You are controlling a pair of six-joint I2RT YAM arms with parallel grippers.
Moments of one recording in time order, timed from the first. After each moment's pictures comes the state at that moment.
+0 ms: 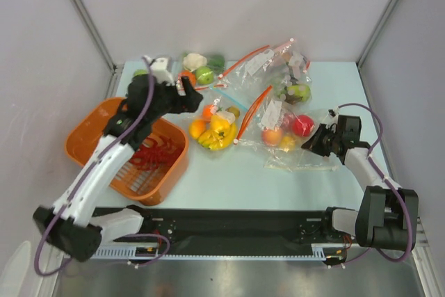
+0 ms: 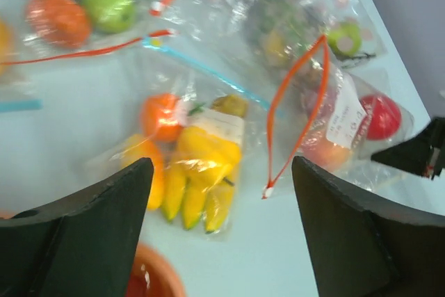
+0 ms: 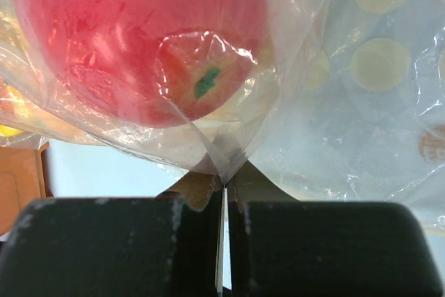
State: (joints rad) left arm -0.40 1.10 1.20 -0.44 0.03 -0.35; right arm -0.10 1.22 0.64 -0.28 -0.44 0.38
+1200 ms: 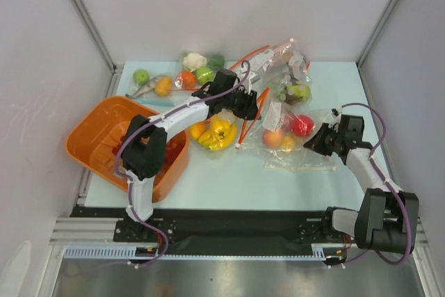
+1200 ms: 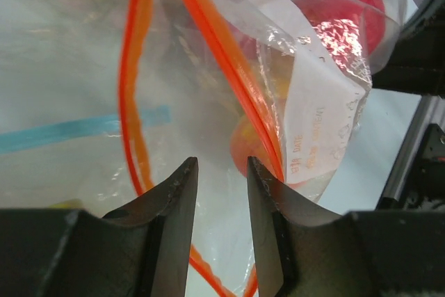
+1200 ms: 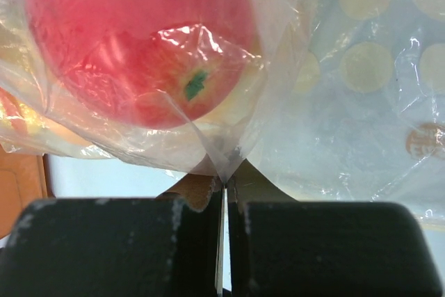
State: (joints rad) left arm -0.62 1.99 1.59 -0.22 0.51 -0.19; right arm -0.12 1.20 0.64 -0.29 -0.44 0.39
